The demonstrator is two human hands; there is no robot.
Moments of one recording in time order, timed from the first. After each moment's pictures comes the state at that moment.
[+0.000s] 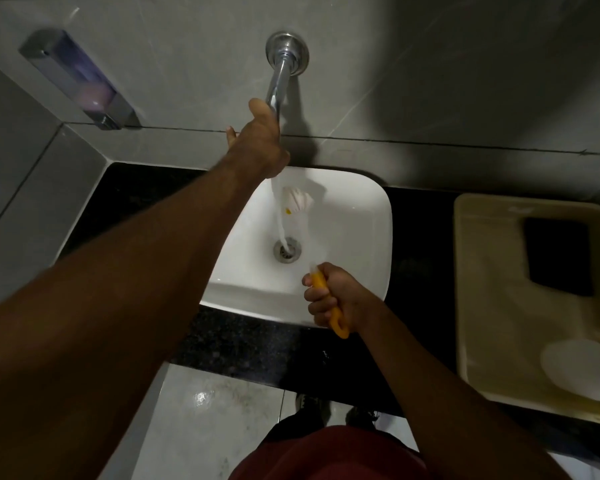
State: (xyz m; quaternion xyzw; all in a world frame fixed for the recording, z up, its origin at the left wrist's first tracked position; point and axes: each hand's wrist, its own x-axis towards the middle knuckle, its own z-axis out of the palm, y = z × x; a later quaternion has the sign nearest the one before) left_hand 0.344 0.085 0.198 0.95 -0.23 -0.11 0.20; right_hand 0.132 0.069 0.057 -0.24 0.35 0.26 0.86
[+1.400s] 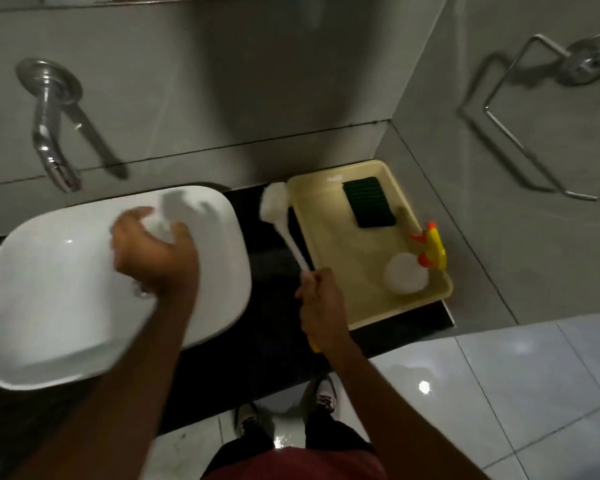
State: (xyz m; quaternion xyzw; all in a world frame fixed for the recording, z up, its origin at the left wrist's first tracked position) left_hand 0.179 0.095 0.111 0.84 -0.21 0.16 0.47; right_hand -0.045 0.050 0.069 -0.62 0.57 -0.25 0.49
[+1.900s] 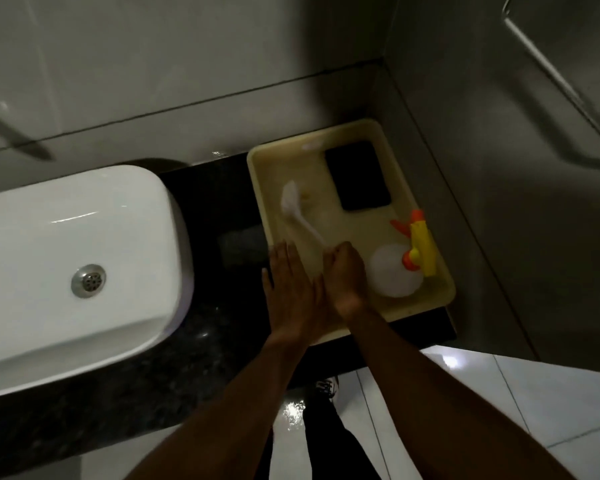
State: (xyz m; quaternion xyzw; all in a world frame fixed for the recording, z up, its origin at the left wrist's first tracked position) left_hand -0.059 -0.019 -0.046 0.88 -0.42 -0.19 0.12; right_hand -0.118 -0.103 -0.040 -0.66 0.63 -0.13 0.40
